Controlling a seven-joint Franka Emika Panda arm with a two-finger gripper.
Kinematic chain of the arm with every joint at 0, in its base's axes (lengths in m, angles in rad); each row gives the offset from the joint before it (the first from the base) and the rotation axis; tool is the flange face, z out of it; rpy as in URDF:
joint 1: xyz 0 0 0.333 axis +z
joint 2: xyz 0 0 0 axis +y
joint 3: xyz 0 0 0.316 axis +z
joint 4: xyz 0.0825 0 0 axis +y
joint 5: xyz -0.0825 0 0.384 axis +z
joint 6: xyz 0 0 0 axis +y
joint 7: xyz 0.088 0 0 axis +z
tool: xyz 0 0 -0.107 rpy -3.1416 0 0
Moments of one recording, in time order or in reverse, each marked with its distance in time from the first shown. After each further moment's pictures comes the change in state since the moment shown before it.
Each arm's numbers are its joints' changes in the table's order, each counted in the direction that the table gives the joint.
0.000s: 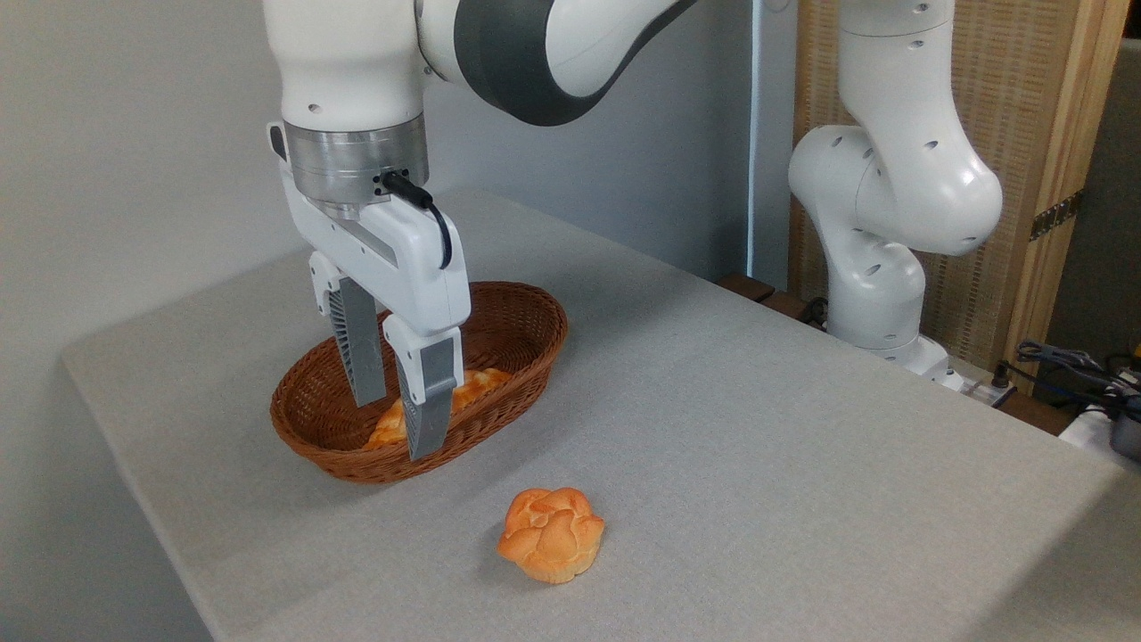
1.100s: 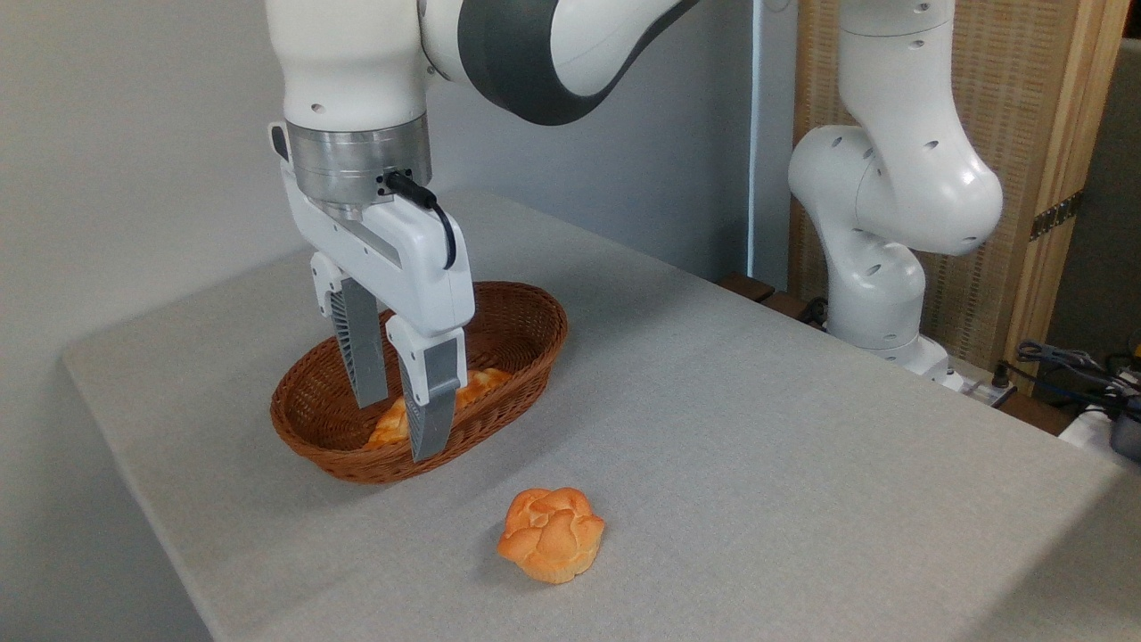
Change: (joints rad) arm 0.005 -0.001 0.001 0.000 0.000 0.002 0.001
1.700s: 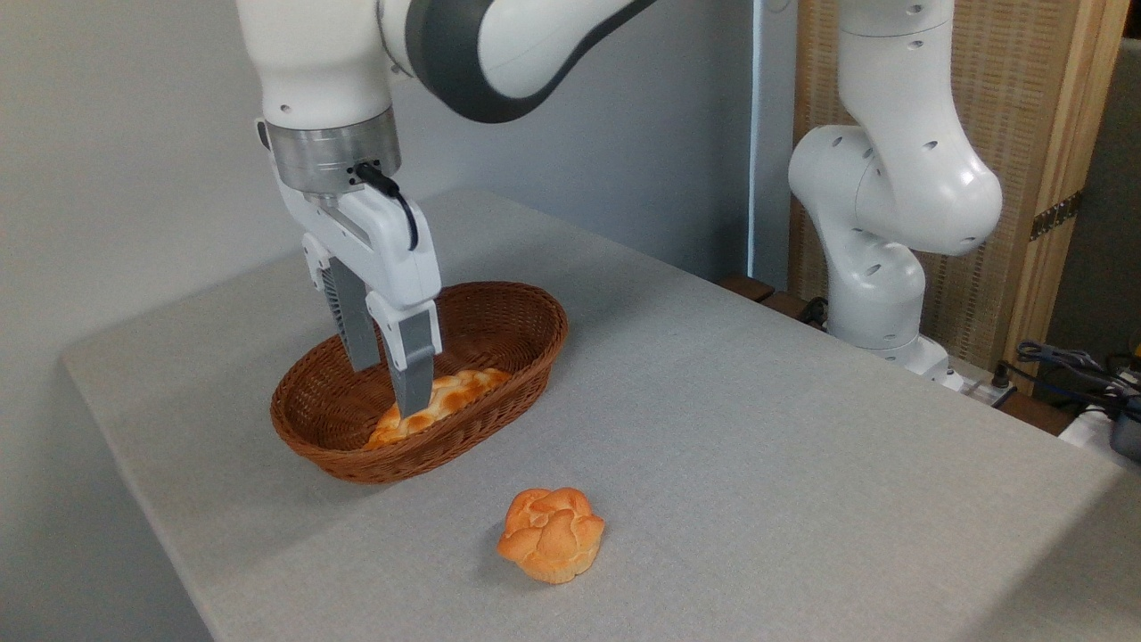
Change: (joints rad) arm -0.010 0.004 -0.121 0.020 -0.005 0.046 0.105
